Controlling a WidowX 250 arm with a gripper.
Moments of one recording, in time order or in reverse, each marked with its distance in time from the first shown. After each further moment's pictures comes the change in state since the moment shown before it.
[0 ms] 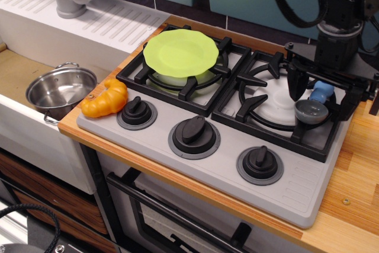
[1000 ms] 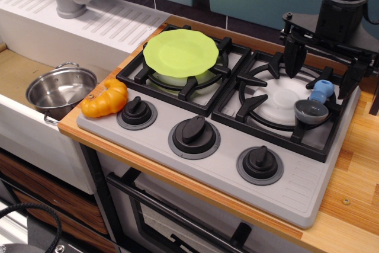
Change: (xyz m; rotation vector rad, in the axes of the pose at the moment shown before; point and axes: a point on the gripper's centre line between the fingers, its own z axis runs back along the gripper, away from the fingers) arm -0.005 -0.004 0.039 0.062 0.005 0.002
